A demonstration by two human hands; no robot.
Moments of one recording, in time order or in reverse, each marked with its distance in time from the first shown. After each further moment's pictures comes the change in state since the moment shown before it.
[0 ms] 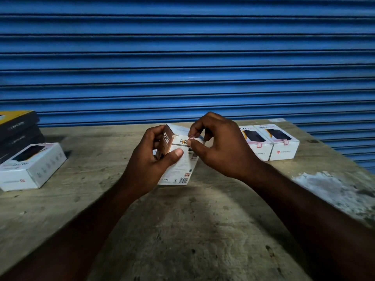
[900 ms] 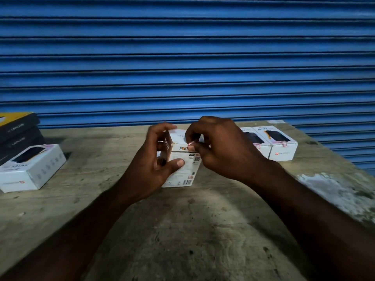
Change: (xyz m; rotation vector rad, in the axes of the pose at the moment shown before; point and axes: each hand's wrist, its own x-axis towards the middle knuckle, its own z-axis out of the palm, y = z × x) left_hand -0.001 0.002 0.000 -0.089 -0.165 0.138; right_hand 0.003 -0.013 -0.017 -0.207 -0.144 -0.113
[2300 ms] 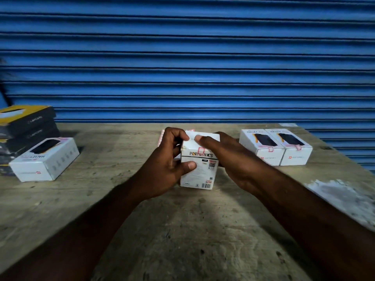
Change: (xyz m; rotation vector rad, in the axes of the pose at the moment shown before) left_hand -0.002 0.004 0.000 -0.179 -0.111 -0.085; right_hand -0.001 -0.004 0.031 1.016 -0.143 0.621
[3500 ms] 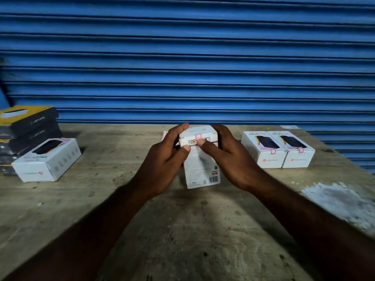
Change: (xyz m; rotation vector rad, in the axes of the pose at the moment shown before) left_hand -0.003 0.007 0.000 0.242 0.238 -0.096; right_hand -0.001 0.014 -0.001 -0.343 0.158 -0.247
